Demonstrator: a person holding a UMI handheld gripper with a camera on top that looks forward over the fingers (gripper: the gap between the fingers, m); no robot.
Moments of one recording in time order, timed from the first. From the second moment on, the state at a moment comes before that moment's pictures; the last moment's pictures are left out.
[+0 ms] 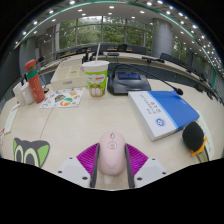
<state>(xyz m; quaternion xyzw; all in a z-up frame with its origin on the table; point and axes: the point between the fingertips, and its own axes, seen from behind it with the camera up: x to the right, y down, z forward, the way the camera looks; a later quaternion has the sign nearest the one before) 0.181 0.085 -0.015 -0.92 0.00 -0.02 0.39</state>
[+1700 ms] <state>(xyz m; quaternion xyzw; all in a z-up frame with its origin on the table) -0.104 -0.197 0.166 -0.90 0.01 -0.02 0.44</state>
